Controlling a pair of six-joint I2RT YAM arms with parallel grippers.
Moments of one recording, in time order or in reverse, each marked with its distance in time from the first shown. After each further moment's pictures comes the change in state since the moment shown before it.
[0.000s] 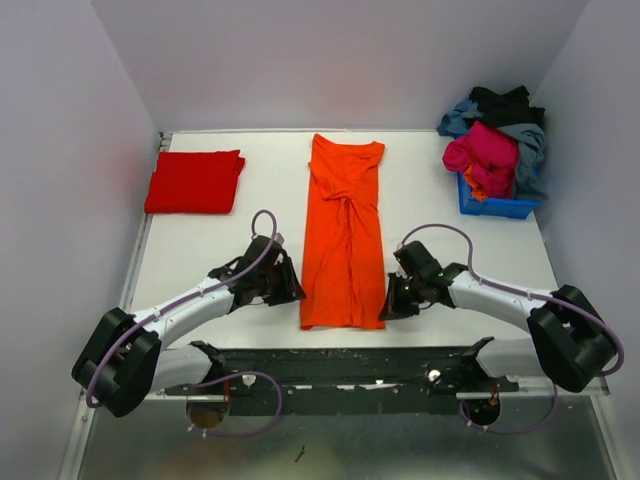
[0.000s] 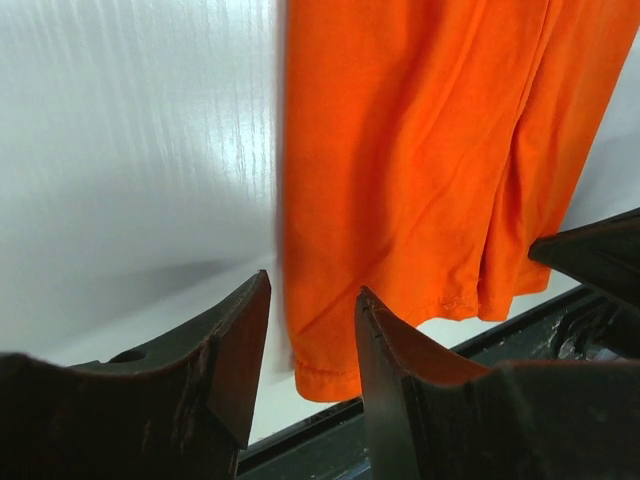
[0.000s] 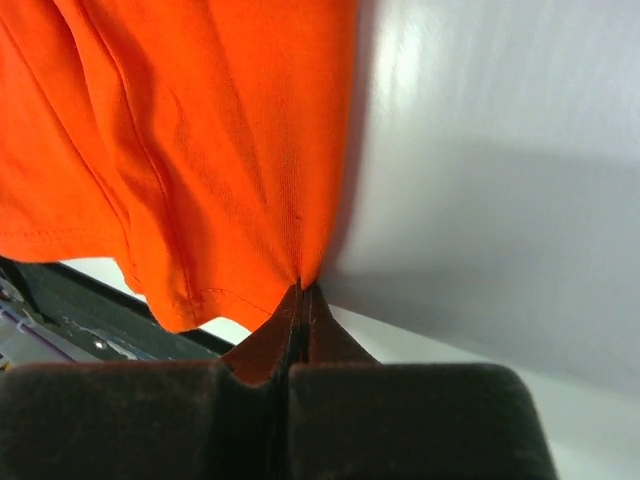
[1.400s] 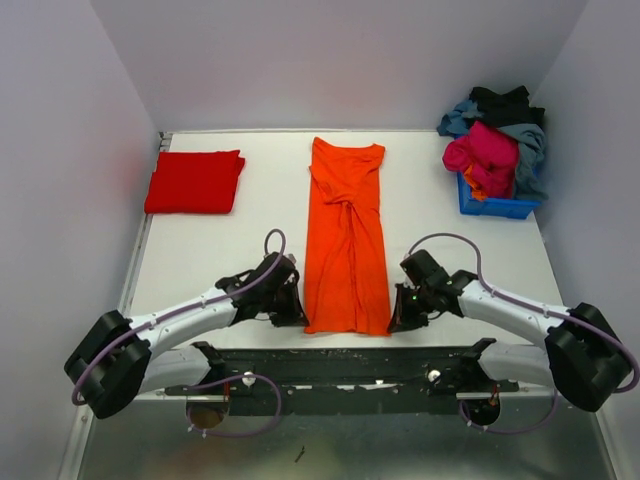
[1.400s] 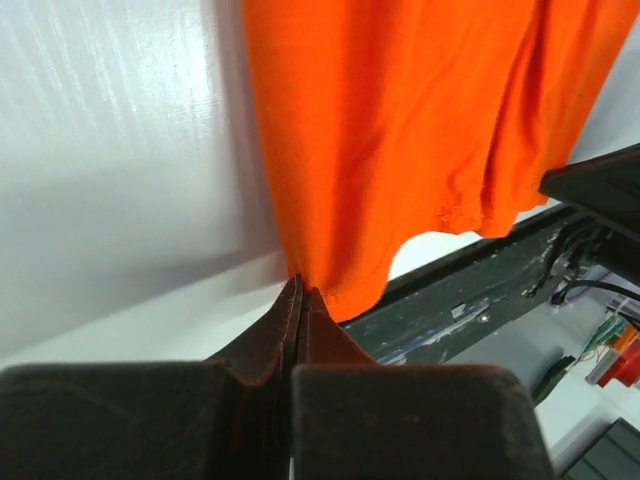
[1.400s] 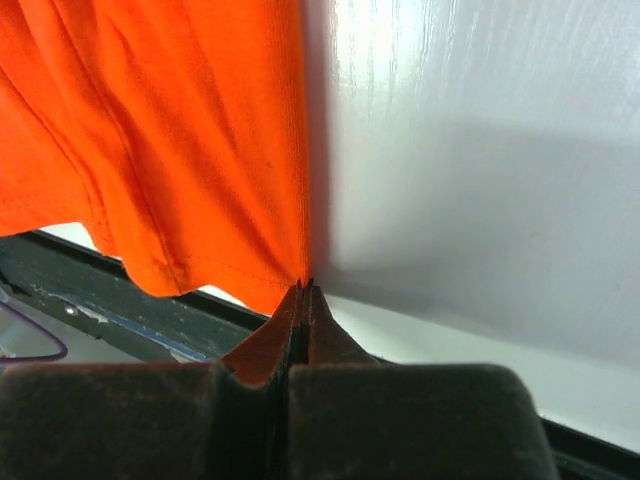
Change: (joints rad) left arm -0.184 -0.030 -0.041 -0.074 0.071 -0.162; right arm 0.021 -0.140 -0.064 -0.142 0.003 0.032
